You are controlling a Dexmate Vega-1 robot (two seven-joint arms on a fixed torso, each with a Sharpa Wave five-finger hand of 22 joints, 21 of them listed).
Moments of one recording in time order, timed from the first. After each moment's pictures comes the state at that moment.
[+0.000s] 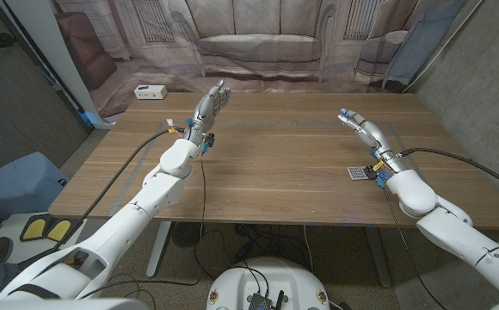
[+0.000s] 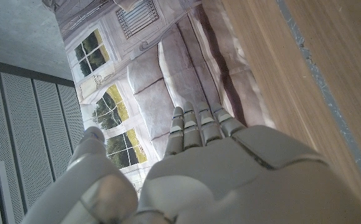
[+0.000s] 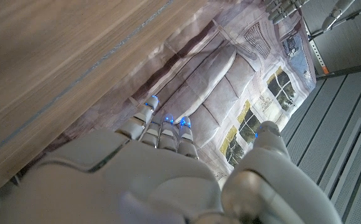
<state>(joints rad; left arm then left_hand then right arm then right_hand) 0.80 0.48 0.43 -1.45 -0.47 -0.32 0.10 0.14 0.02 0.36 -0.12 0.19 0.29 0.12 0.19 0.18 0.29 0.08 0.21 0.20 0.20 0.08 0.19 0.17 0.11 0.07 0.20 0.17 -1.17 -0.78 -0.25 -1.69 0.23 0.38 -0.20 0.23 0.04 0.23 -0.14 0.18 0.14 0.07 0.21 0.19 0.08 0.11 0.24 0.19 -0.03 0.04 0.26 0.20 0.20 -0.04 0.27 0.17</state>
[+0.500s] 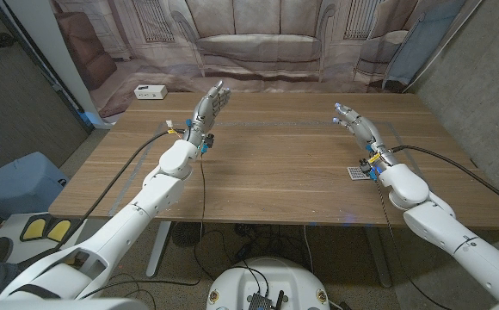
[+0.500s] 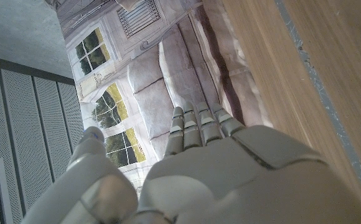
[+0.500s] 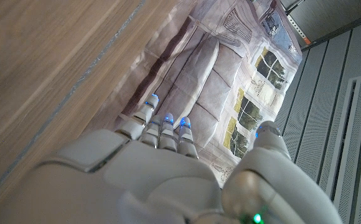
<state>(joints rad) 0.80 0.47 0.42 -1.44 -0.49 -0.33 0.08 0.14 0.02 0.36 -0.13 0.18 0.29 0.12 0.19 0.18 0.29 0.08 0.21 0.20 0.20 0.08 0.19 0.17 0.10 0.07 0.20 0.17 -1.06 -0.70 -0.29 -1.56 0.40 0.47 -0.03 0.23 0.03 0.23 -0.14 0.18 0.13 0.07 0.20 0.19 0.08 0.11 0.24 0.19 -0.01 0.05 0.26 0.20 0.23 -0.03 0.27 0.17</state>
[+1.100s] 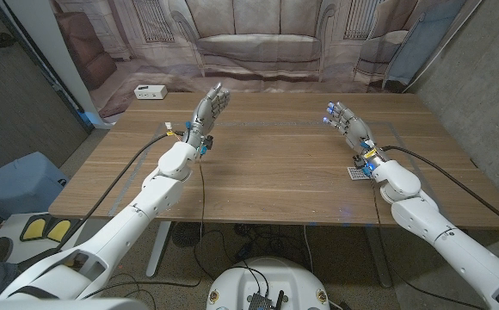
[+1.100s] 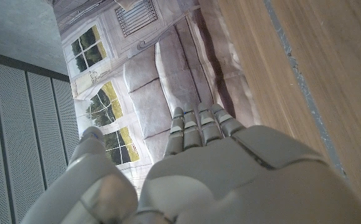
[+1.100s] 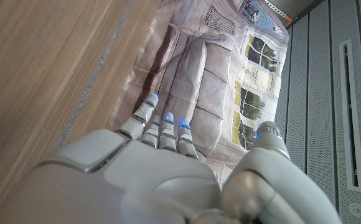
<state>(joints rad) 0.81 0.48 0.42 -1.44 -0.53 -0.31 0.06 0.14 0.02 0.36 -0.13 0.18 0.29 0.12 0.19 0.18 0.28 0.08 0.21 0.20 0.20 0.09 0.18 0.17 0.10 0.06 0.20 0.17 -0.95 -0.61 -0.34 -1.40 0.64 0.50 0.20 0.23 0.02 0.22 -0.14 0.18 0.12 0.08 0.20 0.19 0.10 0.11 0.24 0.19 0.01 0.04 0.26 0.20 0.24 -0.03 0.27 0.17</state>
